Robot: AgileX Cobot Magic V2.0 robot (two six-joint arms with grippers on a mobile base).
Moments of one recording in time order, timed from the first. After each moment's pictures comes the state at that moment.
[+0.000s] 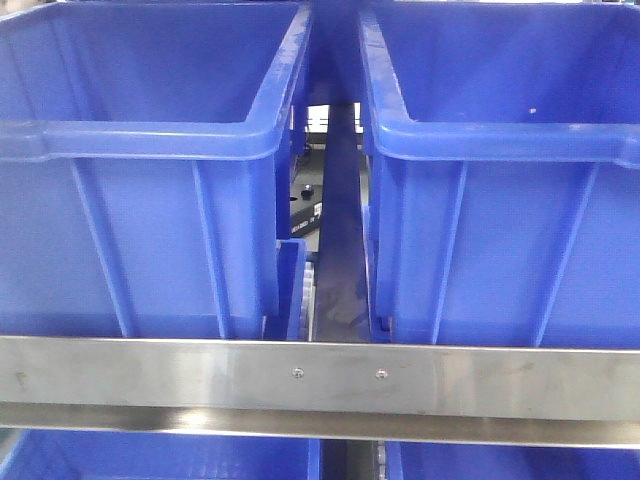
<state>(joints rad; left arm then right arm) -0.34 0.95 -0.73 0.02 0.08 -0.05 0.10 0.87 -0.62 0.10 0.09 -0.11</state>
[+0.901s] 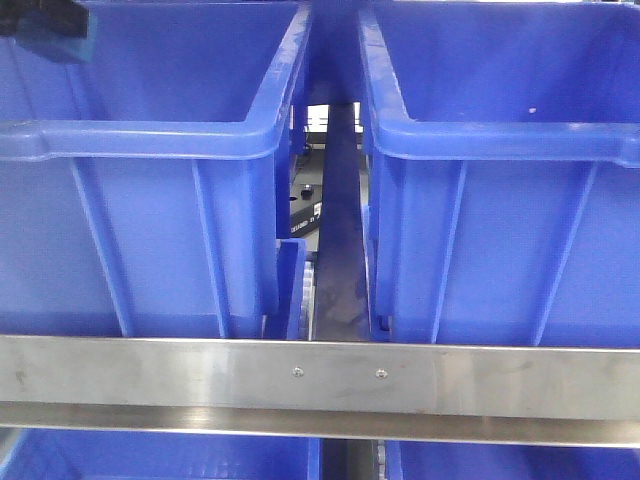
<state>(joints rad) -0.34 1.24 -0.74 0.00 -0.08 -0.05 0.10 1.05 -0.63 0.11 0.02 -0.11</state>
